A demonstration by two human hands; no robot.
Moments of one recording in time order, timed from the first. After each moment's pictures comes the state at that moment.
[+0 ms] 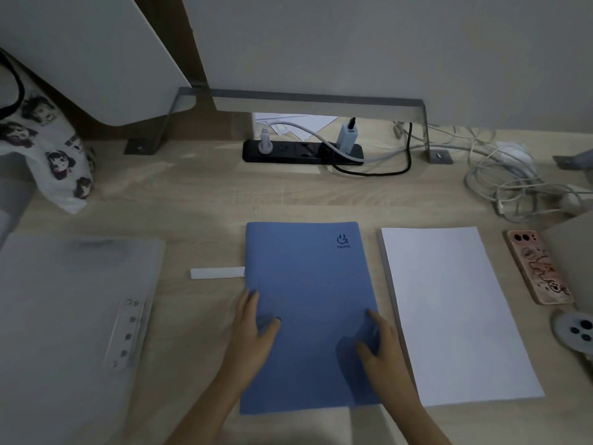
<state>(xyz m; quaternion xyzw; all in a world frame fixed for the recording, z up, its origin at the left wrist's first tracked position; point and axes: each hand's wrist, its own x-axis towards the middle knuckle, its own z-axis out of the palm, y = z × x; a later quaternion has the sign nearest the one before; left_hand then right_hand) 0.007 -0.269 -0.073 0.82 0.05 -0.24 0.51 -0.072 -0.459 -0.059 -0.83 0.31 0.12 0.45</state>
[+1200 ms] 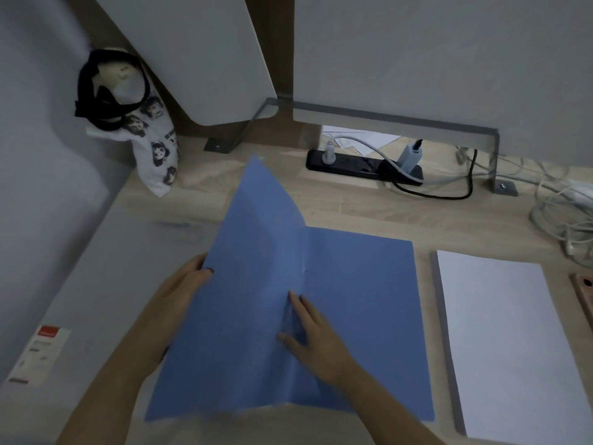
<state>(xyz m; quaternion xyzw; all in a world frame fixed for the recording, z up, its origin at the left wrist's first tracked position) 0.032 -0.125 0.036 0.72 0.09 -0.18 0.66 -0.007 -0.333 -0.072 -0.89 -0.03 0.25 0.37</state>
